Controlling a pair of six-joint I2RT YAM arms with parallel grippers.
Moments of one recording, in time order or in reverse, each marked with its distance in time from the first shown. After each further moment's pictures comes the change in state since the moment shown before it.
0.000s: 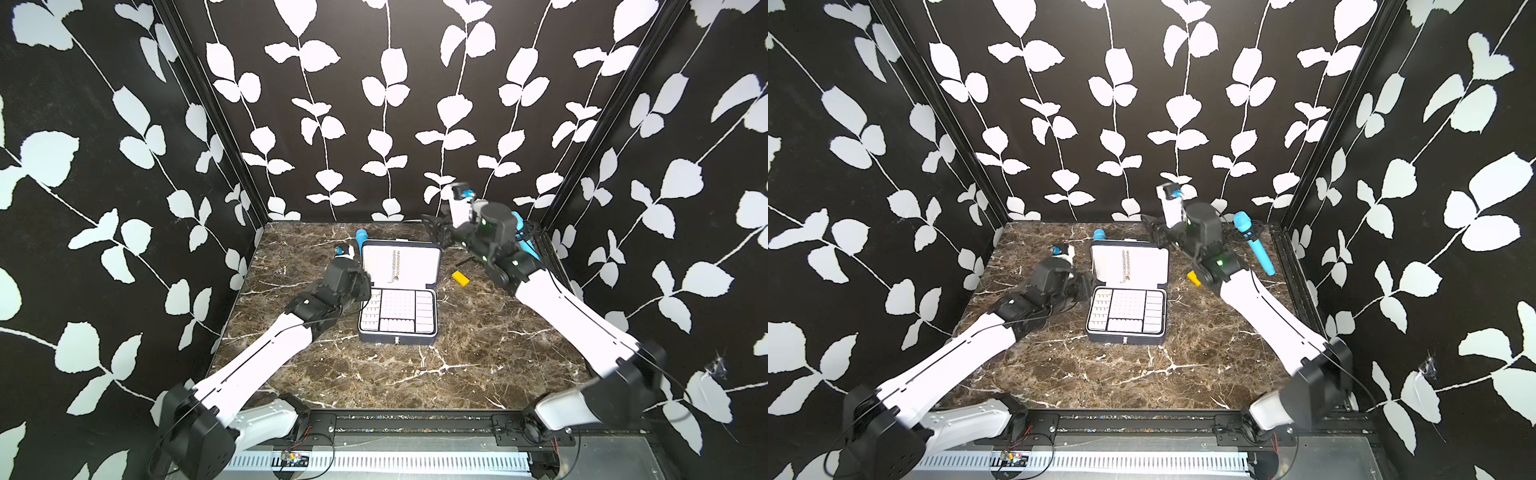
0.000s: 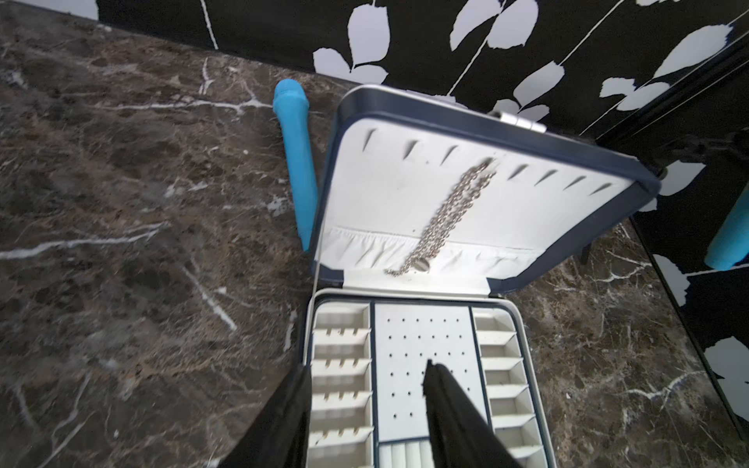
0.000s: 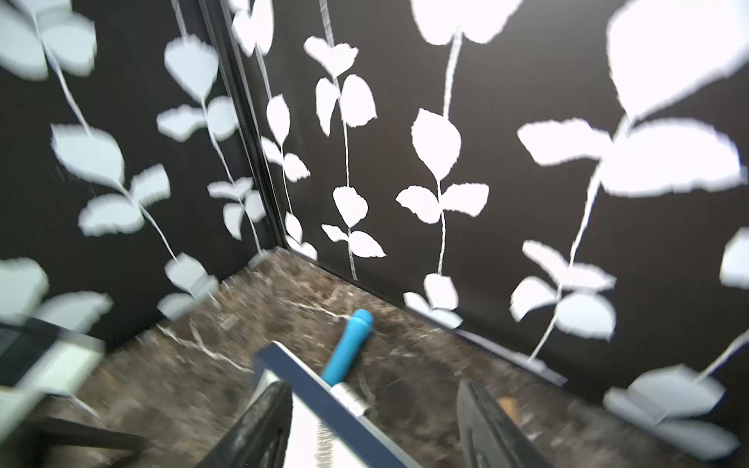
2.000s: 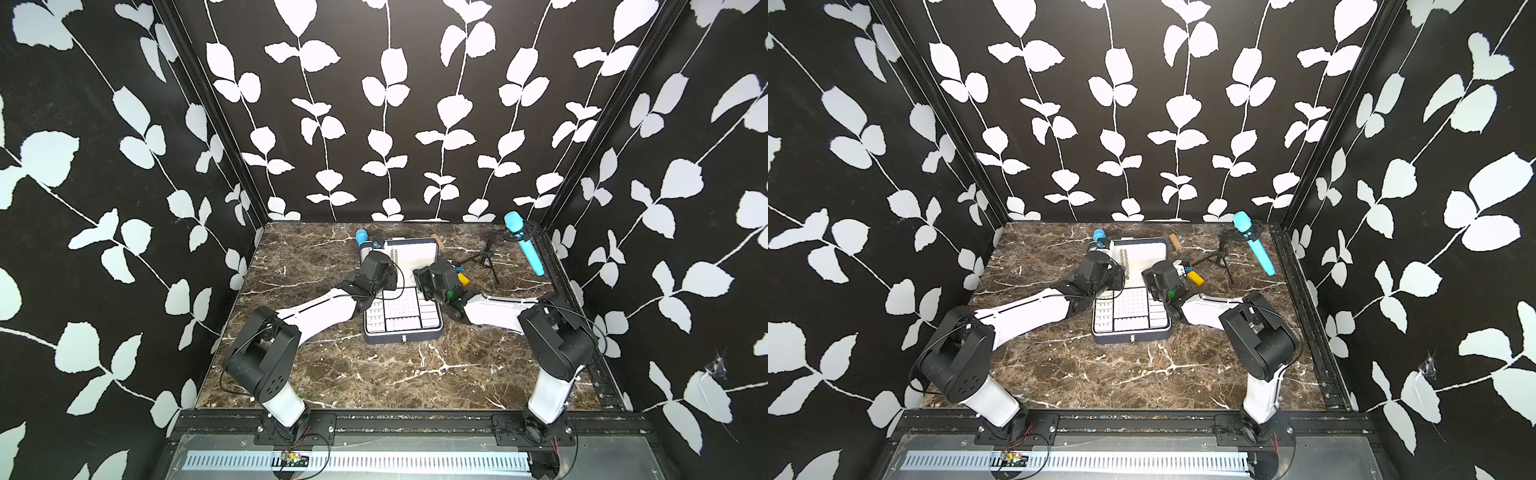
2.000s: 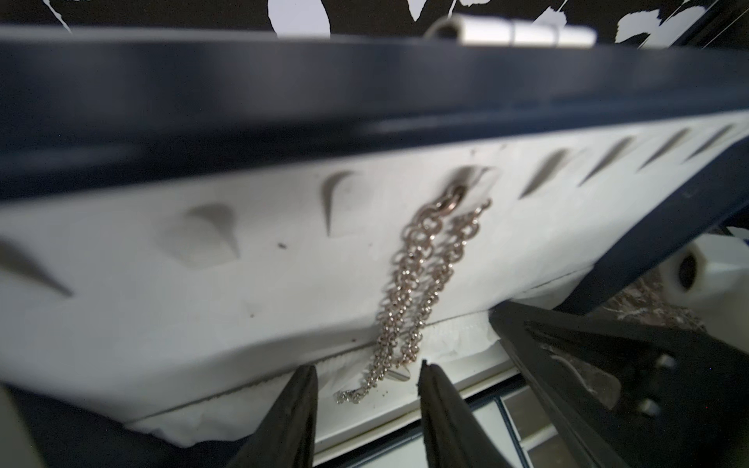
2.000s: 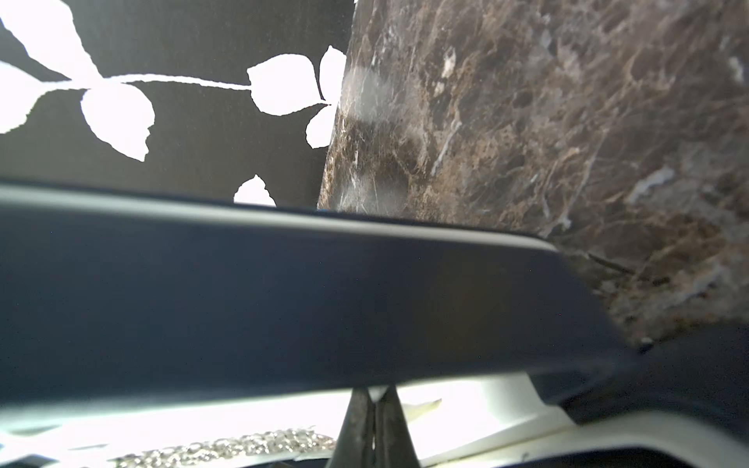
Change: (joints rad) left arm -0.031 0.423 0.037 0.435 0.005 0.149; right arm 0.084 0.414 -0.343 0.450 0.201 1.371
